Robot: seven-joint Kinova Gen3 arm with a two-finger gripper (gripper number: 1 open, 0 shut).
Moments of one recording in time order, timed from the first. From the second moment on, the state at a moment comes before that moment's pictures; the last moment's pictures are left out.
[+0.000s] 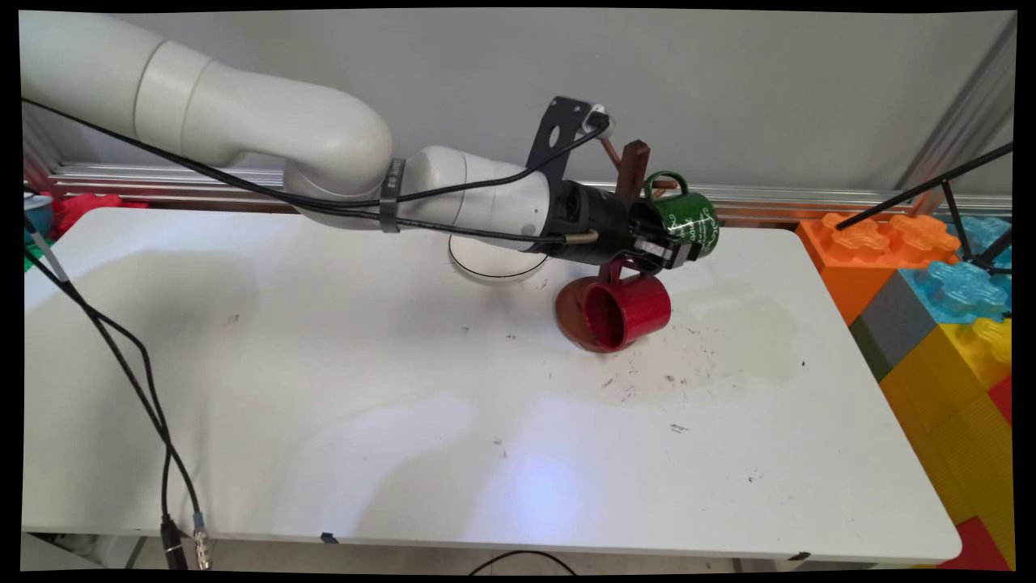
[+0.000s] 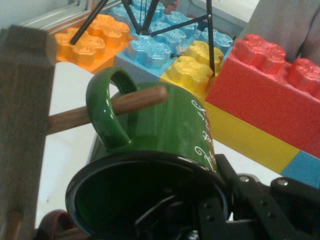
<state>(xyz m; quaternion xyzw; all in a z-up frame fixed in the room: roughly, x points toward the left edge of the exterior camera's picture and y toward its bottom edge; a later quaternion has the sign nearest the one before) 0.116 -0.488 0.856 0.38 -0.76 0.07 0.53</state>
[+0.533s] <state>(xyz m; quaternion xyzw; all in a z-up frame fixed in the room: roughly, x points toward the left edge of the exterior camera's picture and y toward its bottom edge) 0.117 -0.468 0.875 0.36 -0.76 0.06 0.54</state>
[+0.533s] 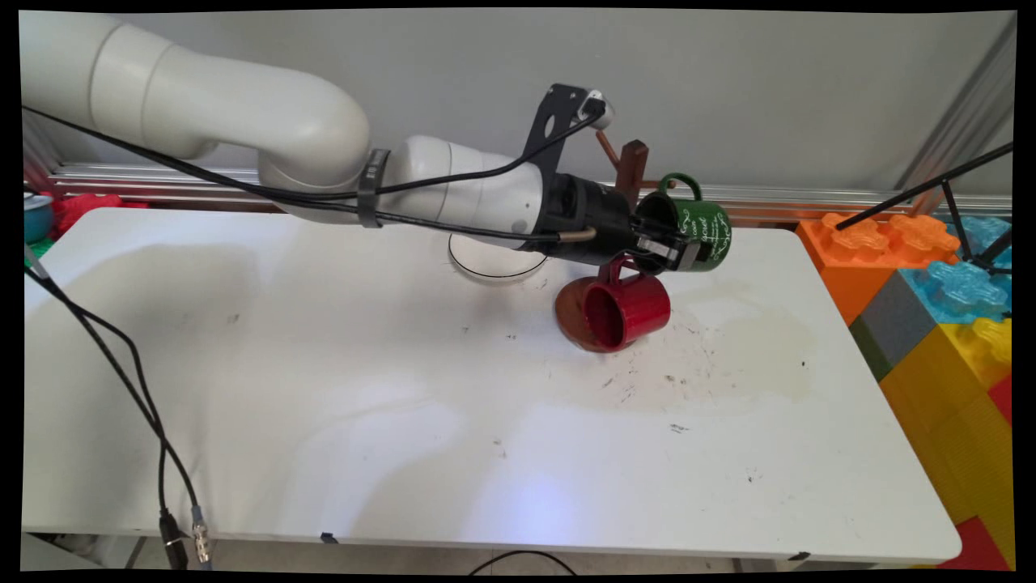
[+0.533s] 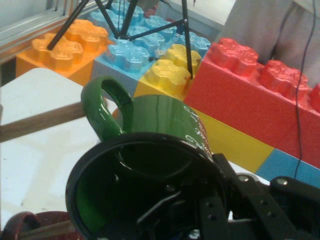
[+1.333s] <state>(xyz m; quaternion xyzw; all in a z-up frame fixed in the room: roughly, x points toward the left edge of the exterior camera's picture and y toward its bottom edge) 0.151 -0.437 0.899 0.30 -0.79 0.07 0.52</state>
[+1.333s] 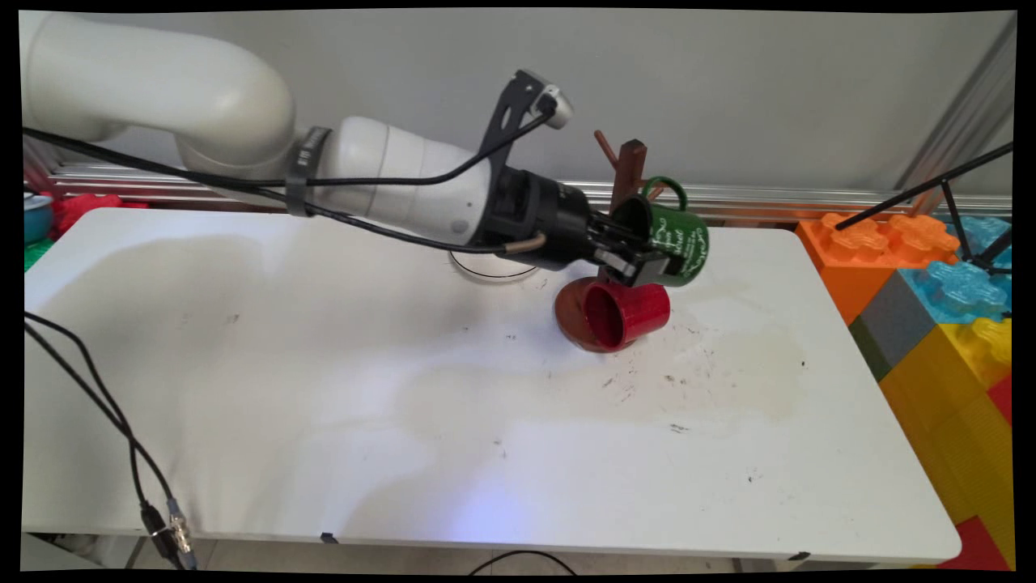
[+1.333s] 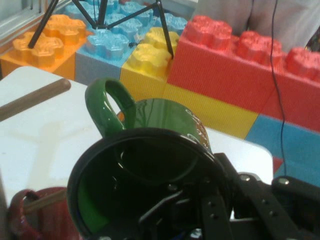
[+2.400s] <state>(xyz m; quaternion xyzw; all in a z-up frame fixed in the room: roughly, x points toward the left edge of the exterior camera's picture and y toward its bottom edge) 0.227 -0.447 0.914 0.19 -0.90 0.13 0.37</state>
